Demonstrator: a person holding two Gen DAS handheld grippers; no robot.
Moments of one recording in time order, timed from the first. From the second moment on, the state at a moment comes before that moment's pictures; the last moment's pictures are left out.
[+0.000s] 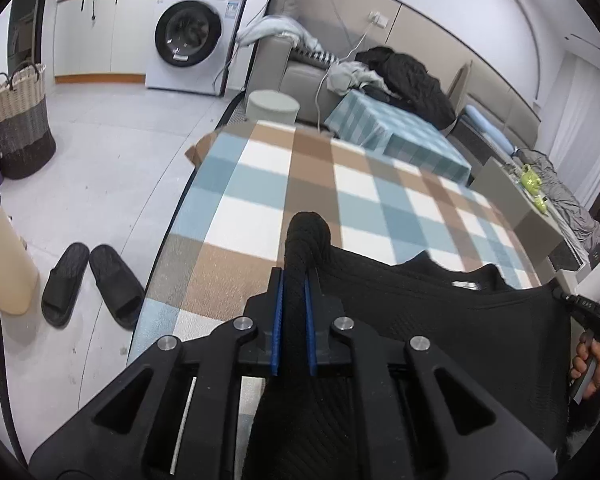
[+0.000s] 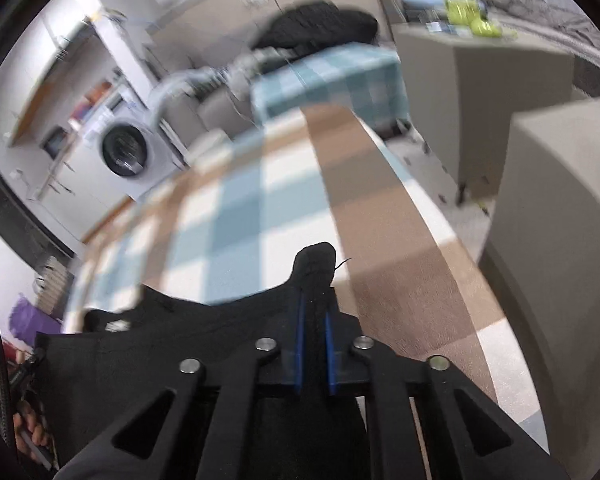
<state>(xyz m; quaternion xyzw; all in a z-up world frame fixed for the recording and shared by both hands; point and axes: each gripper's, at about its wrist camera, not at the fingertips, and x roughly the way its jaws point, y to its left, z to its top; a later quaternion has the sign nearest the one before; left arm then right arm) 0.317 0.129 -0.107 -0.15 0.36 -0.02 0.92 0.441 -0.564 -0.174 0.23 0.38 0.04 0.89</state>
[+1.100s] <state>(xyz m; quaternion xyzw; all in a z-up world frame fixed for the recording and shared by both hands) 0.173 0.120 -0.143 -0.15 0.45 0.00 0.88 0.300 -0.546 -0.201 0.22 0.47 0.07 0.85</state>
